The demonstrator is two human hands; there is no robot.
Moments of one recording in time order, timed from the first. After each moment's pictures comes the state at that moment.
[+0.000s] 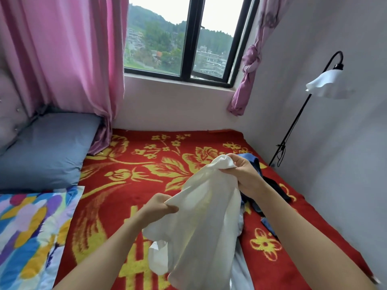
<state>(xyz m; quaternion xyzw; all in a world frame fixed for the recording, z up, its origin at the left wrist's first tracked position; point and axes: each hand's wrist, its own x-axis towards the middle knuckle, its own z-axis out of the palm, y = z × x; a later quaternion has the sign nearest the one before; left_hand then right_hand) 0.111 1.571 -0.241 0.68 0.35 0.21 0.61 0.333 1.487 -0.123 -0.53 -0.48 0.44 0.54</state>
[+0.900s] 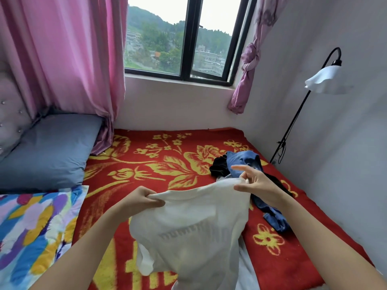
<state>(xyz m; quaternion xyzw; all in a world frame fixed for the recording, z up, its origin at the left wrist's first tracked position) 0.054 1.587 -0.228 0.71 0.38 0.17 0.57 0.362 1.447 -0.144 -0.67 -0.56 0.32 0.36</state>
